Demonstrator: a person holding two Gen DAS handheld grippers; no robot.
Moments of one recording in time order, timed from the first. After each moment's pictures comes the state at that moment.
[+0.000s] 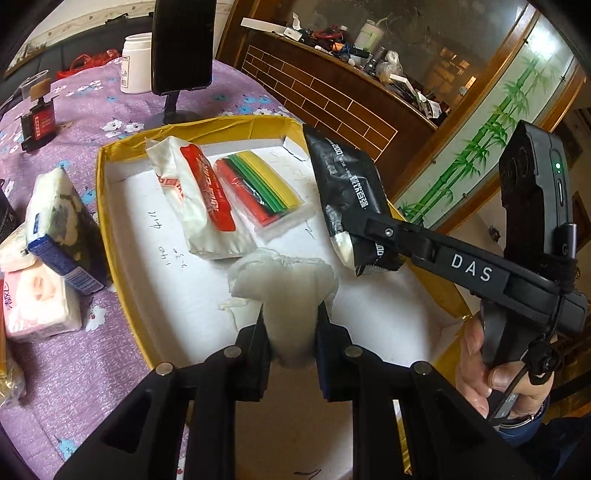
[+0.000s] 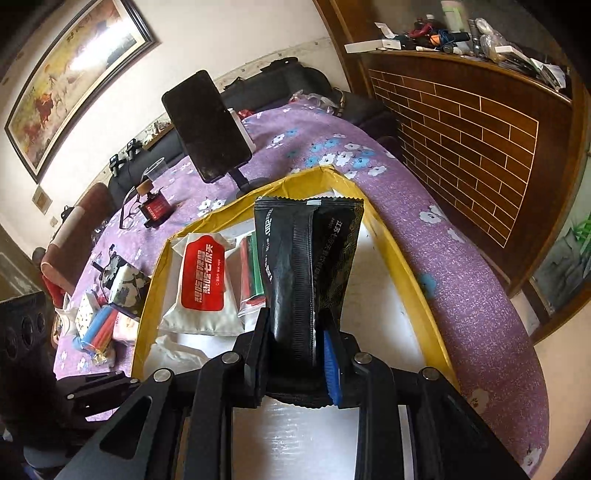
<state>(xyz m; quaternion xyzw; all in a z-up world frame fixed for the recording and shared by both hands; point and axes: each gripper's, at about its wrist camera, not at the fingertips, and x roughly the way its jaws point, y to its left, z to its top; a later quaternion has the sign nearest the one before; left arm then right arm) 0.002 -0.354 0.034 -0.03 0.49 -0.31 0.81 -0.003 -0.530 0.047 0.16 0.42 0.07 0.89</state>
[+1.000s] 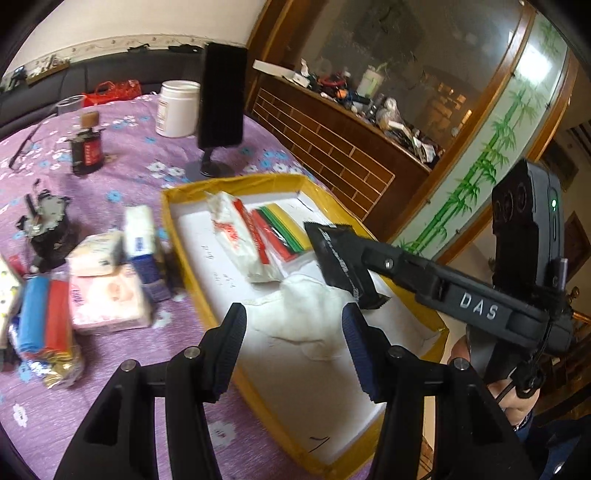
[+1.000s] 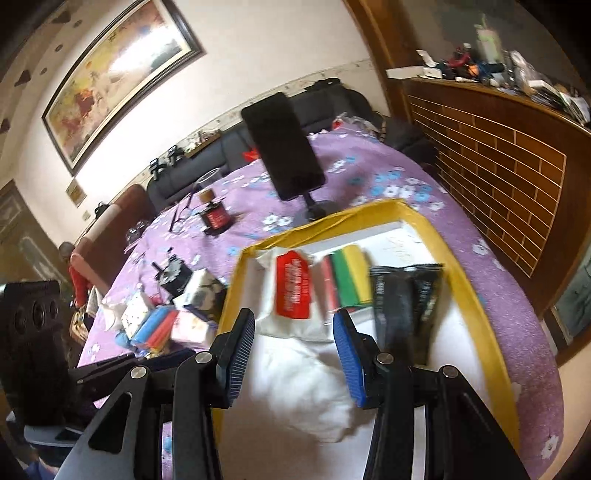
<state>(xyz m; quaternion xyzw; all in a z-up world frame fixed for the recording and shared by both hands) -0.024 -0.292 0.082 -0.07 0.42 -0.30 0.85 -0.028 -0.472 0.088 0.15 0.37 0.15 0.91</state>
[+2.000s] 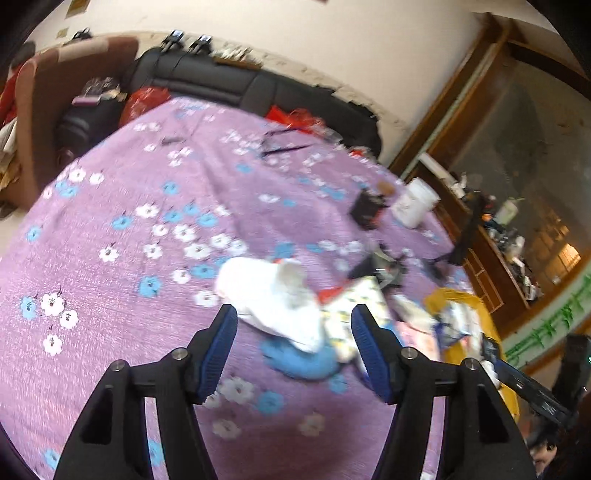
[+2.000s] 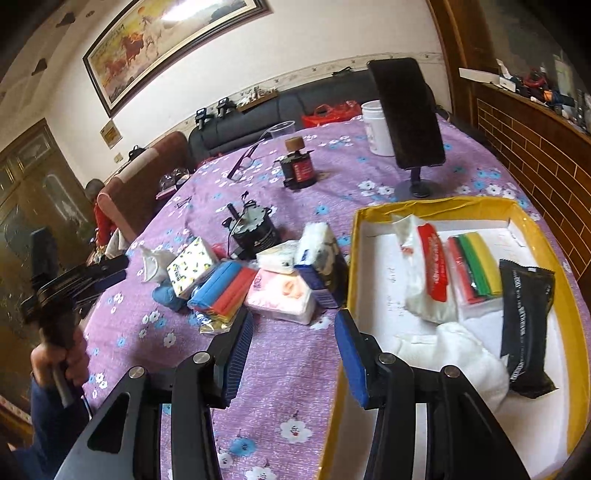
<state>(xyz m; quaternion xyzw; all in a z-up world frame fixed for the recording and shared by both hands) -0.014 0.012 0.068 -0.22 0.38 -0.04 0.90 -0.027 -0.356 0.082 0.07 0.40 0.23 0.88</state>
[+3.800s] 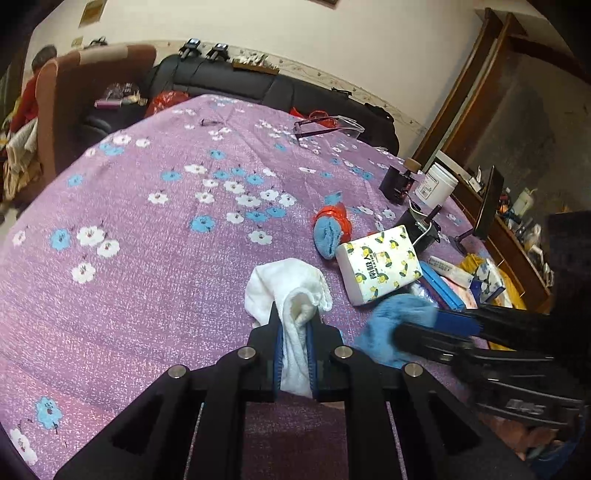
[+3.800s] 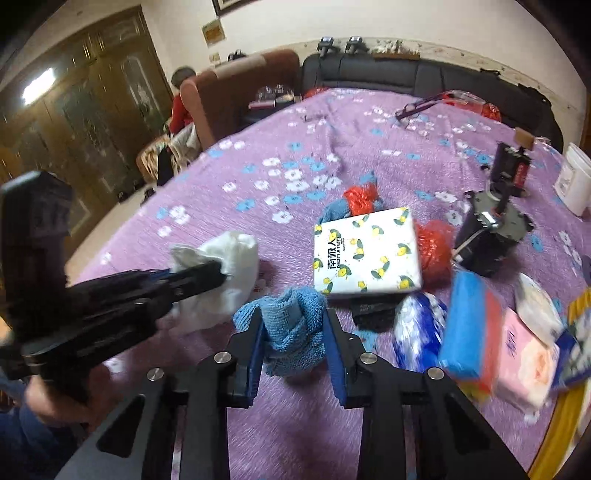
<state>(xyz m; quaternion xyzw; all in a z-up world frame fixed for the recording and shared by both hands) -0.079 0.016 0.026 -0.19 0.36 0.00 0.92 -0.019 -0.141 0.041 -0.09 0.41 0.39 0.82</state>
